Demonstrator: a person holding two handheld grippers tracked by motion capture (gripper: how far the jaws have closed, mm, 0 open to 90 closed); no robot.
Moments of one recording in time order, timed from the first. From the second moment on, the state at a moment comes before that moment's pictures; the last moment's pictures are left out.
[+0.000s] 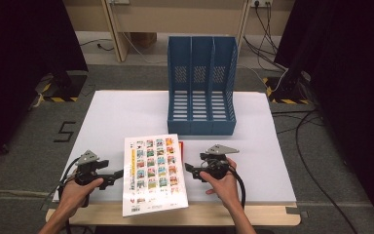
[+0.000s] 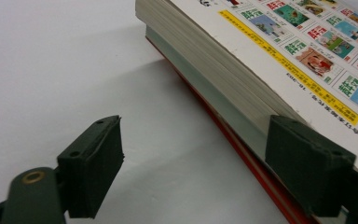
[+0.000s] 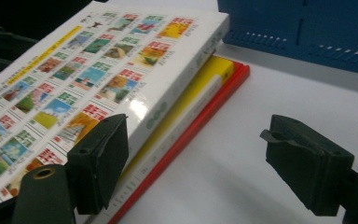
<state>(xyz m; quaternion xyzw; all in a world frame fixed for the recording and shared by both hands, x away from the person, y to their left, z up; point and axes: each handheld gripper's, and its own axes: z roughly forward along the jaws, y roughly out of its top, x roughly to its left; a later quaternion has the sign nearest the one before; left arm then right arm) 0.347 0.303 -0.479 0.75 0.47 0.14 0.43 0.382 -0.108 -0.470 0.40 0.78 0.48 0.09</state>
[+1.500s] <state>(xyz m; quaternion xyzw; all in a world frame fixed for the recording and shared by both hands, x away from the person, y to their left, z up) 0.352 0.296 -0.470 0.77 0.46 0.12 0.43 0.394 -0.074 -0.487 0.38 0.76 0.51 -0.07</state>
